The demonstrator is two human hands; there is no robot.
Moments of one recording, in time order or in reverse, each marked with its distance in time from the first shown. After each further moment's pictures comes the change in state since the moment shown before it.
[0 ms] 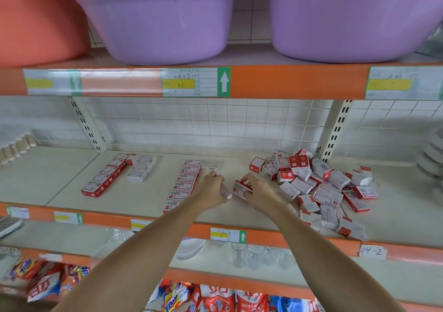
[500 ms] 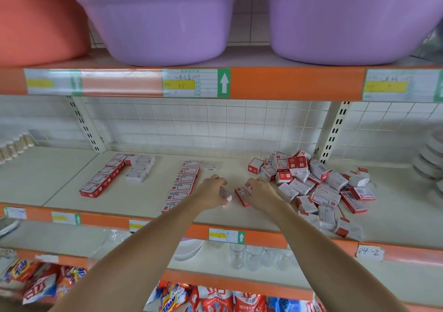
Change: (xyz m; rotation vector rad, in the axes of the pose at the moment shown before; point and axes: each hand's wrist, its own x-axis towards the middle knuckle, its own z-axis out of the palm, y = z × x) left_hand 0.001 0.002 -0.002 -0.076 -0.088 0.030; right_hand 0.007 0.002 -0.006 -0.228 -0.077 0.078
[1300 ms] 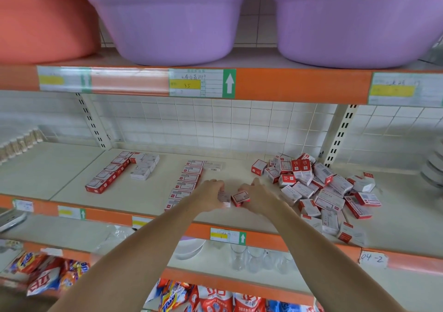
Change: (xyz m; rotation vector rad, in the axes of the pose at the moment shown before) left_hand -0.011 -0.006 -0.005 0.052 -0.034 -0.007; right_hand -0.002 -0.009 0.002 -0.277 -0.076 -0.113
